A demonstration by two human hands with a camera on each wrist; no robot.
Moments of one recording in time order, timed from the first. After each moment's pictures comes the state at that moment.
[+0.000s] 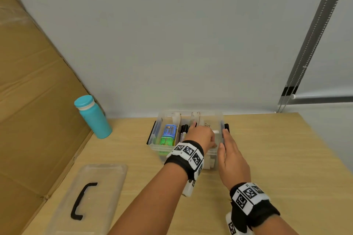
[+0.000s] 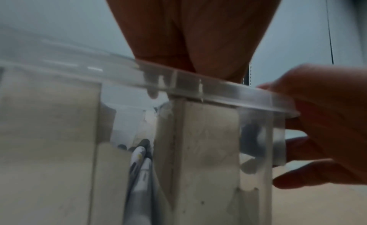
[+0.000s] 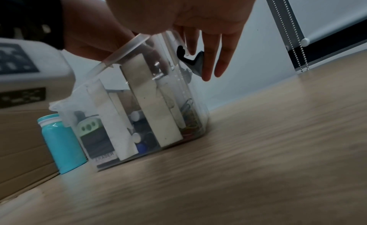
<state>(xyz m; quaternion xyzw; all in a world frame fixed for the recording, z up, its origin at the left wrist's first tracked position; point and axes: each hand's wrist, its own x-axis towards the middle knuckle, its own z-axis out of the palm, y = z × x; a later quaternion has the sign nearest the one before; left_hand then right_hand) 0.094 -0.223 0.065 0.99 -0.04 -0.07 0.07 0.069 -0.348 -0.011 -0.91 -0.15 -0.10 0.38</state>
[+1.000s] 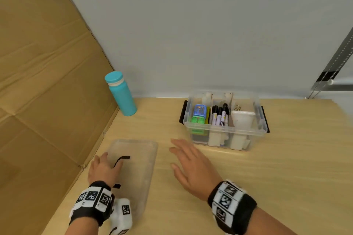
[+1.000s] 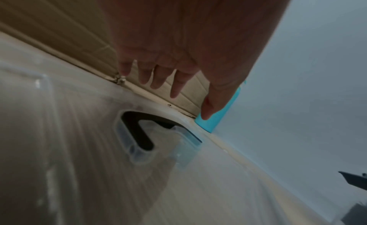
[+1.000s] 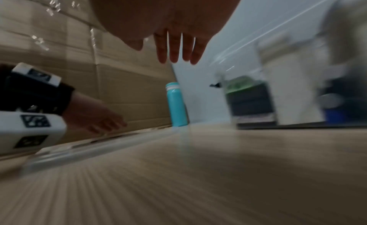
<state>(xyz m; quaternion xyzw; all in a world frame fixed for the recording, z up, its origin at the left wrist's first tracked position) -0.151 0.057 -0.043 0.84 0.49 0.01 0.24 -0.043 -0.212 -0.014 -0.83 -0.49 -0.07 0.26</state>
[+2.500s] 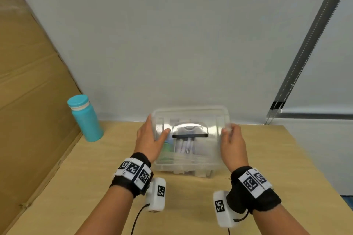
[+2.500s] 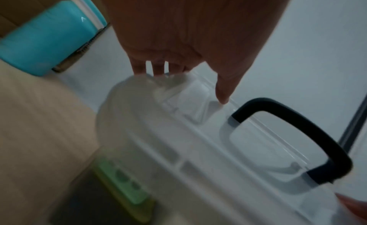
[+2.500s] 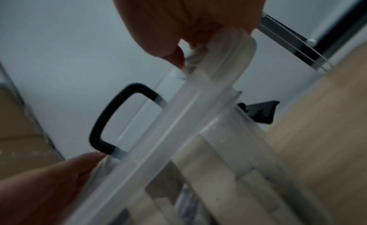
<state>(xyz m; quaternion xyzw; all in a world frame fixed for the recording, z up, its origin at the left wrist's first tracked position) 0.027 -0.107 0.061 0.88 0.16 0.17 0.42 0.093 -0.331 0.058 -0.84 -0.04 -0.08 0.53</state>
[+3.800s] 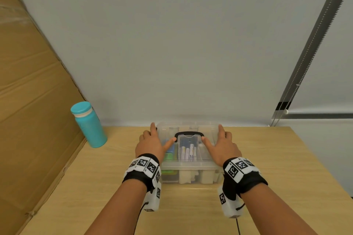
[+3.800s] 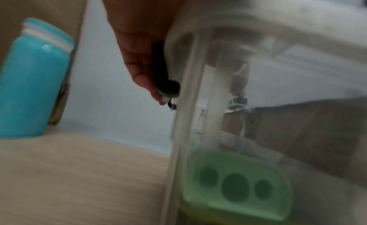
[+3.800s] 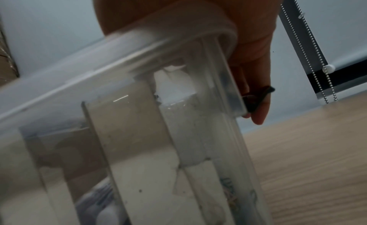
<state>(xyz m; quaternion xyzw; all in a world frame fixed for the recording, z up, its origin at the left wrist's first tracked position) 0.058 -0.098 0.042 0.94 0.28 0.06 0.18 0.135 -0.307 0.027 -0.97 -0.06 0.06 0.24</state>
